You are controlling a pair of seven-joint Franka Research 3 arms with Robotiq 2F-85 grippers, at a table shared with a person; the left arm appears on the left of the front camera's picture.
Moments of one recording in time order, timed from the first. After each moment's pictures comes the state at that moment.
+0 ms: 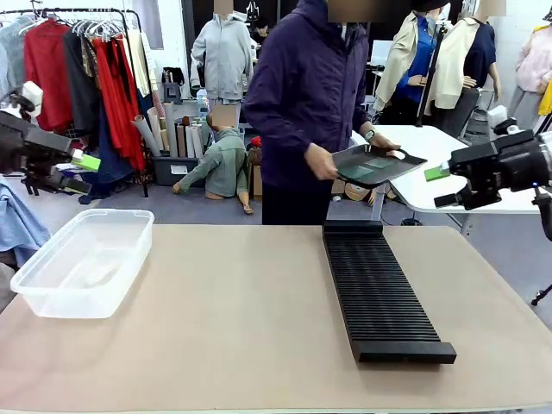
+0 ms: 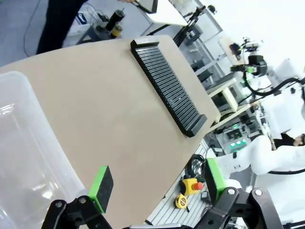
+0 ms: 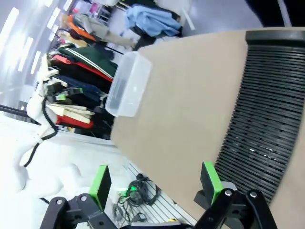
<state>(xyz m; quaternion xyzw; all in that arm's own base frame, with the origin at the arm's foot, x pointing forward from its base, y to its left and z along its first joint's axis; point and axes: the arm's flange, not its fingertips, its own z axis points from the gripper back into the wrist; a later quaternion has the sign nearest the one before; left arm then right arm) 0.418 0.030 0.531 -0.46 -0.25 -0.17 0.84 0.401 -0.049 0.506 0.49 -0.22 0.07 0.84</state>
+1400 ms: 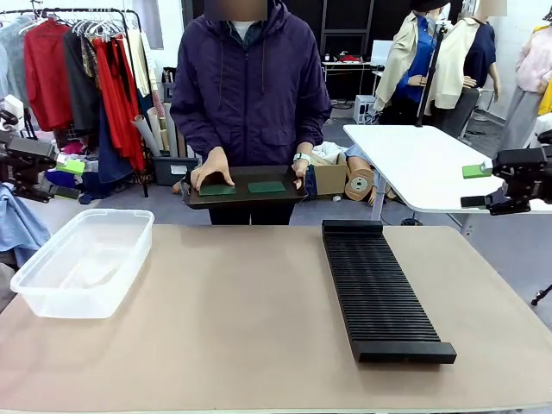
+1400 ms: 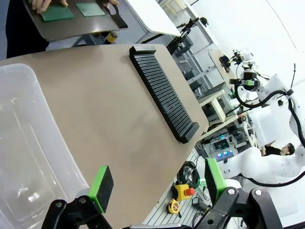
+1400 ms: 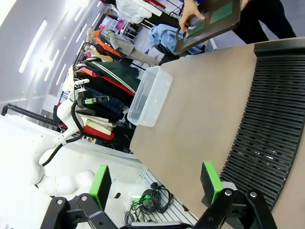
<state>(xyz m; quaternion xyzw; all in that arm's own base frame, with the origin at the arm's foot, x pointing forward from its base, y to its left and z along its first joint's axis) 0.424 0.058 0.508 -0.49 -0.25 -0.14 0.82 0.373 -0.093 0.494 0.55 -0.26 0.06 0.80</state>
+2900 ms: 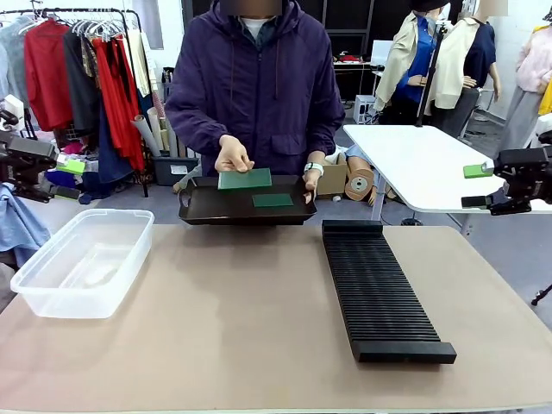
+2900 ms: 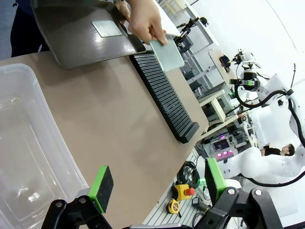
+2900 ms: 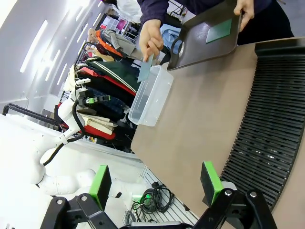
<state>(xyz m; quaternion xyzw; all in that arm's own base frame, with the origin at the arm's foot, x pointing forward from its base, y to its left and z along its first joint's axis) 0.424 0.057 0.508 -0.49 -0.25 -0.14 0.82 0.372 -0.094 0.494 0.55 -0.25 0.06 0.79</state>
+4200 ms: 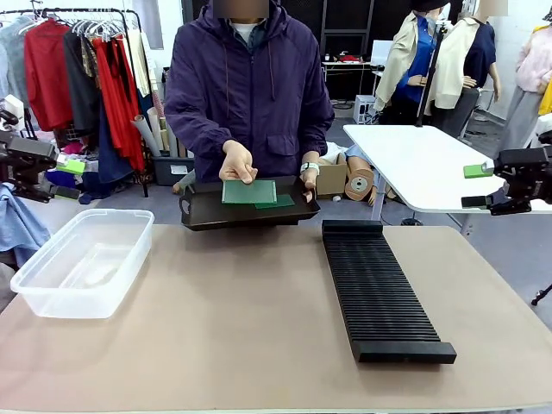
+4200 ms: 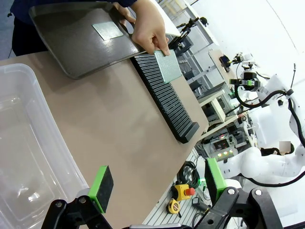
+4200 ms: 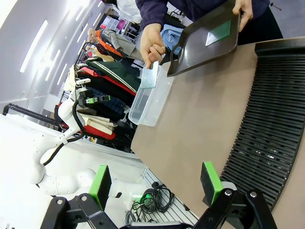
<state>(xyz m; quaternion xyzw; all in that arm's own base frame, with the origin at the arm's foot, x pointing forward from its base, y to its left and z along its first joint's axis) 0.424 0.057 0.508 -0.49 -0.25 -0.14 0.82 0.372 -0.094 0.494 0.55 -0.25 0.06 0.79</state>
